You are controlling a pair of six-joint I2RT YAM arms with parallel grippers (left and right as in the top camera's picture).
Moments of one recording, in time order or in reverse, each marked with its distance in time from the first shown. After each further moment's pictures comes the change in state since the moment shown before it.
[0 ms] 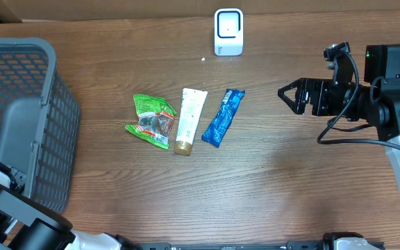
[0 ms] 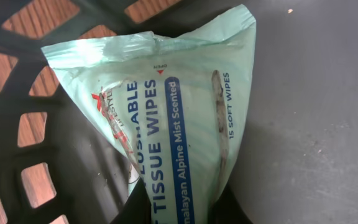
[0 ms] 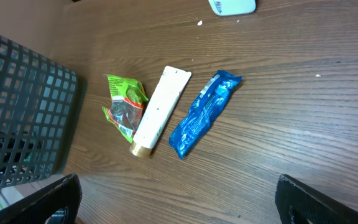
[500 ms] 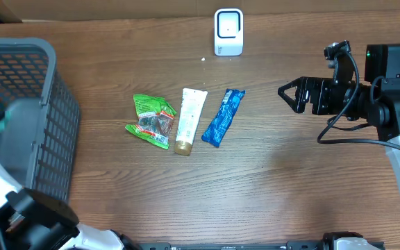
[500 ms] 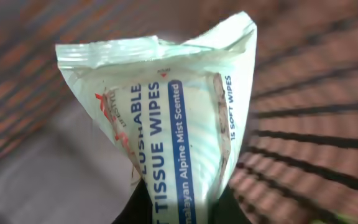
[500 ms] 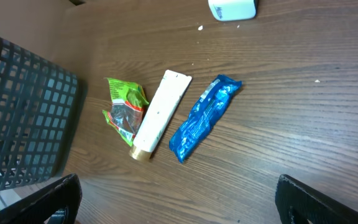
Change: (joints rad) left arm -0.262 0.027 0.822 -0.628 0.373 -0.040; right arm 0.000 0.000 0.000 0.019 0.000 0.003
